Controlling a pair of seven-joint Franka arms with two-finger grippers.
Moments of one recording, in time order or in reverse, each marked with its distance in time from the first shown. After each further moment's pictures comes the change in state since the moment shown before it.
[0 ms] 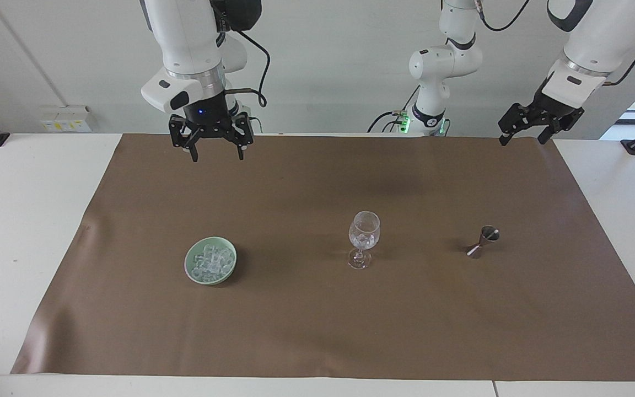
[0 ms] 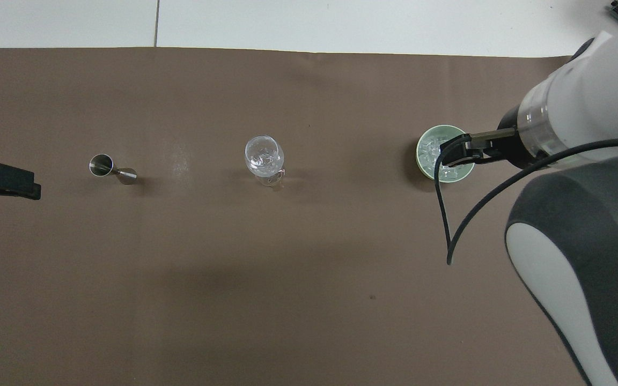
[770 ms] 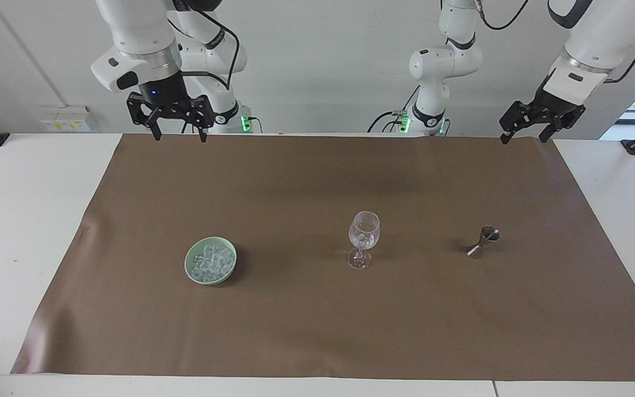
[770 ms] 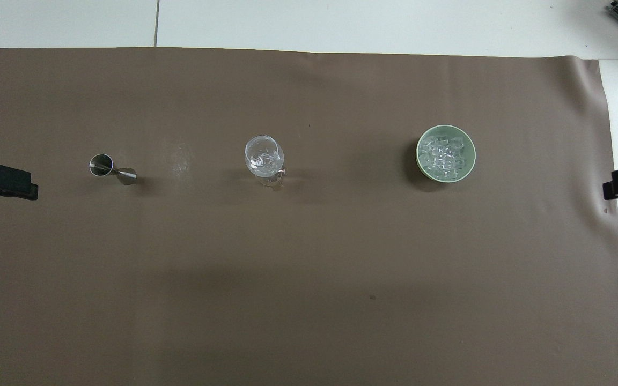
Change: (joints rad) left arm 0.000 -0.006 0.003 0.000 0.000 0.000 0.000; right arm -0.291 -0.134 -0.052 -0.012 0.035 -0.194 -0.211
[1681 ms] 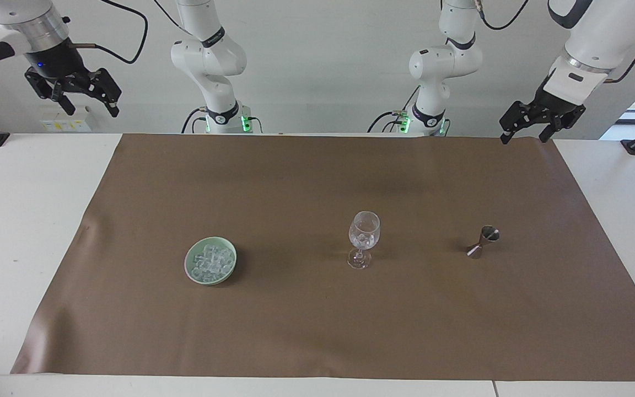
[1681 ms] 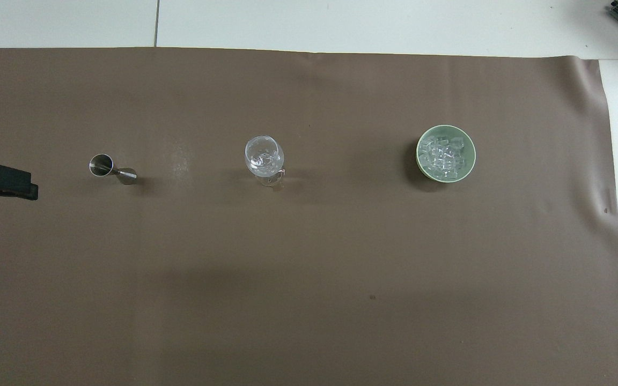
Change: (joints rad) left arm 0.000 0.000 0.000 0.000 0.000 0.000 0.000; right arm -0.004 -0.009 -0.113 -0.029 0.000 0.014 -0.137
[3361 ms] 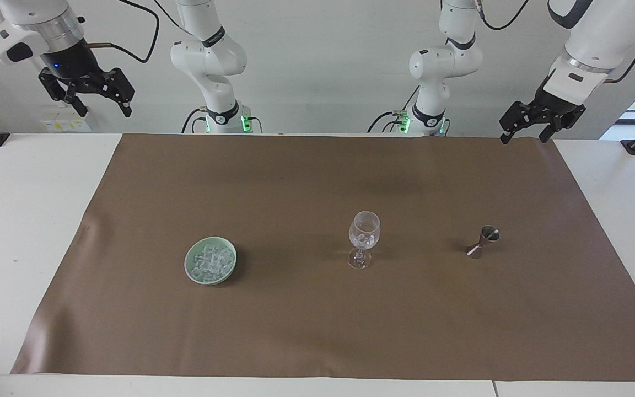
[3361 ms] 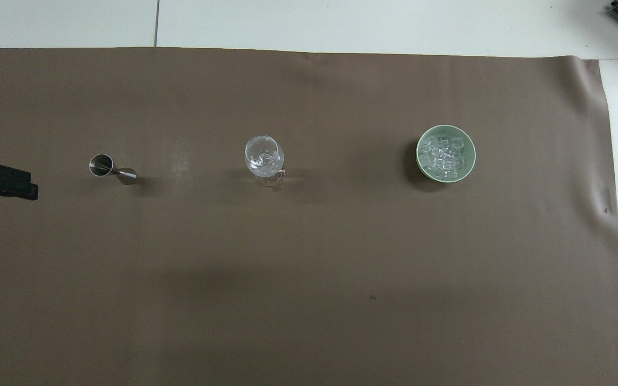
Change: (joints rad) left arm 0.000 0.000 0.000 0.000 0.000 0.000 0.000; right arm 0.038 -0.005 0.010 -0.004 0.004 0.000 0.007
